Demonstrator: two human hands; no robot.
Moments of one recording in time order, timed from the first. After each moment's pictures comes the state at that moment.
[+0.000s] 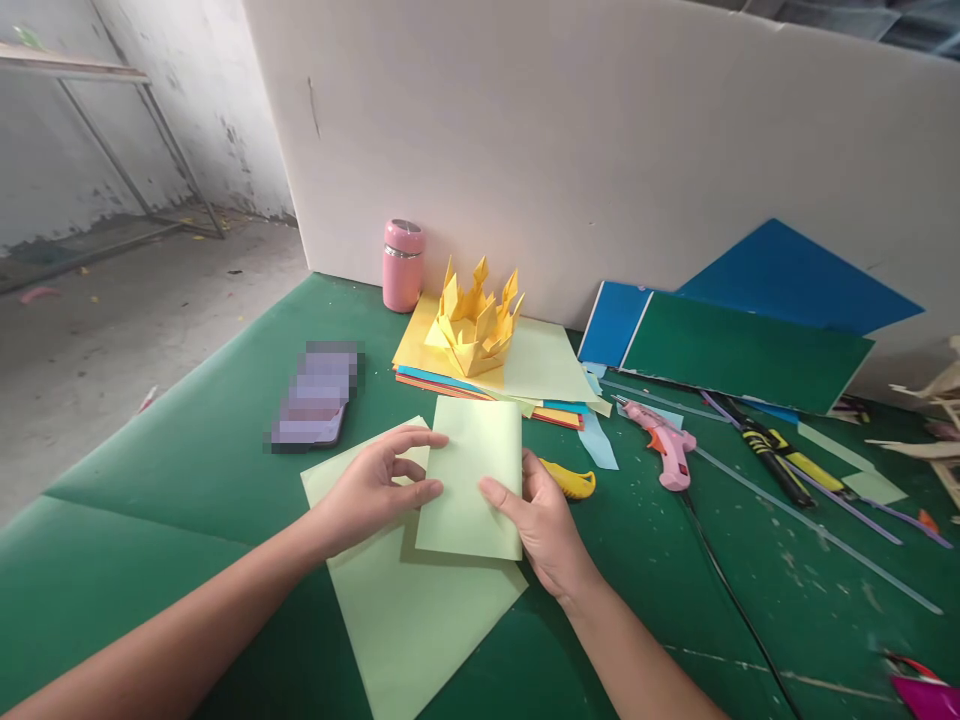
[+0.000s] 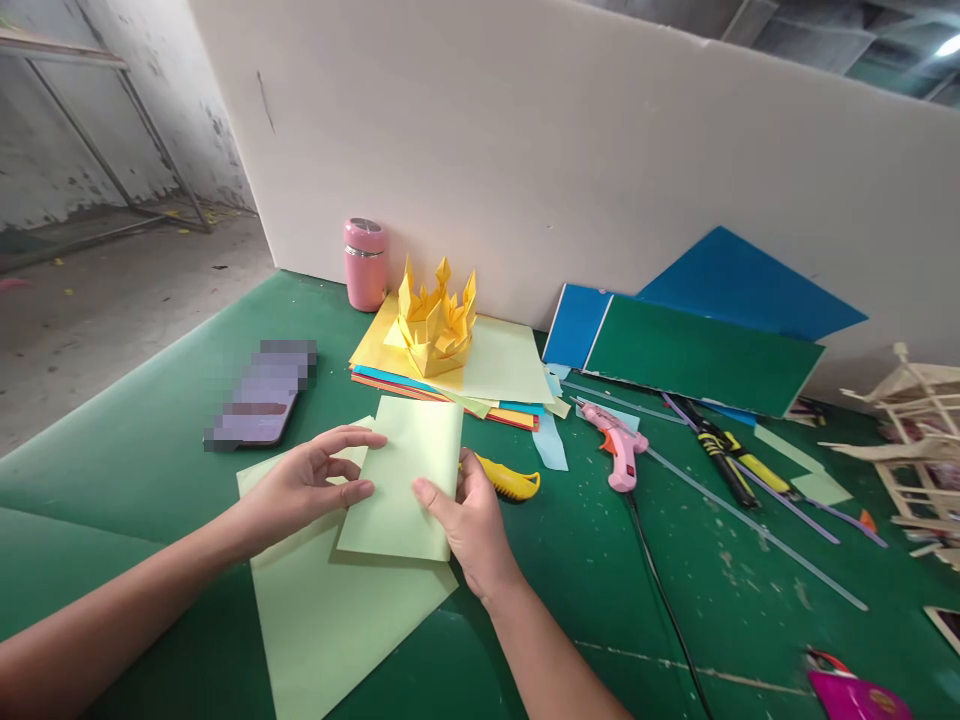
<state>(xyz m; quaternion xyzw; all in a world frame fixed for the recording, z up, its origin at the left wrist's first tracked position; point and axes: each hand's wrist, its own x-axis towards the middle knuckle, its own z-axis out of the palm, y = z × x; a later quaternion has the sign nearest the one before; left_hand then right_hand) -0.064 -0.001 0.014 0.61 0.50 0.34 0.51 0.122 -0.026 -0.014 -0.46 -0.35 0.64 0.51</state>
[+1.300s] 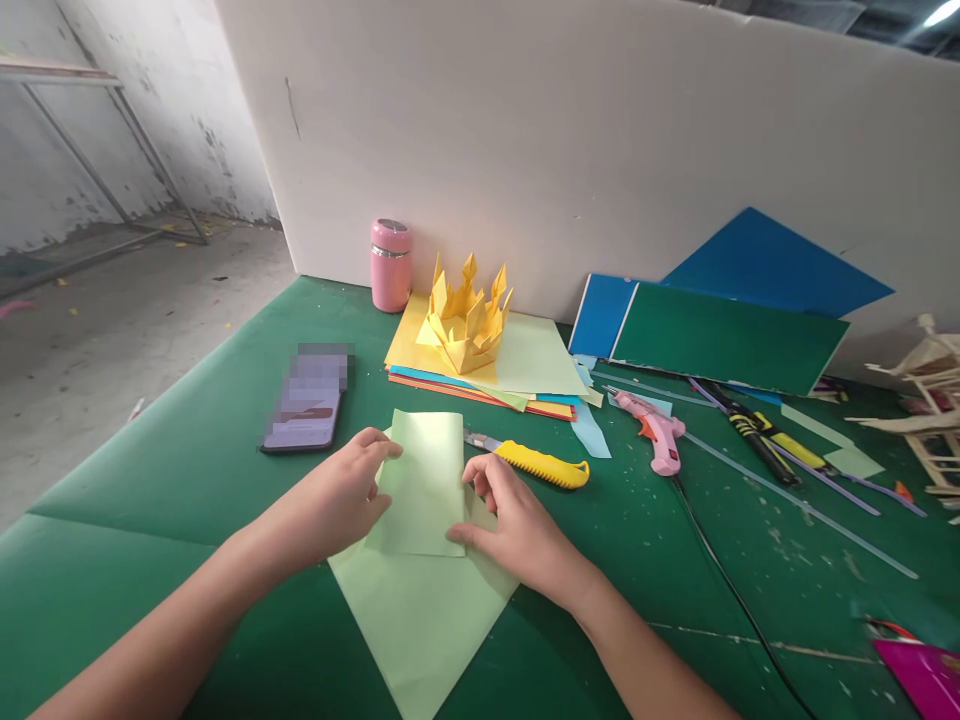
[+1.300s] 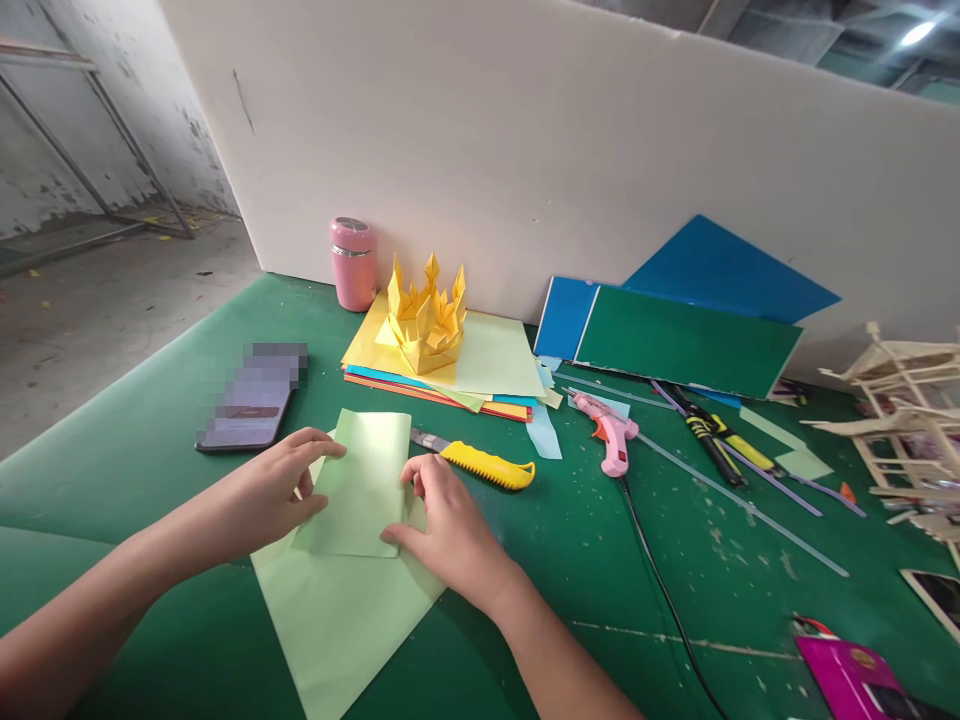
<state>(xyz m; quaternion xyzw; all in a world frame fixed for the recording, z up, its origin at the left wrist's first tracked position) -0.094 0.000 0.016 0.78 0.56 0.12 0.24 0.123 -0.029 -0.003 -0.56 -0.71 0.36 0.25</state>
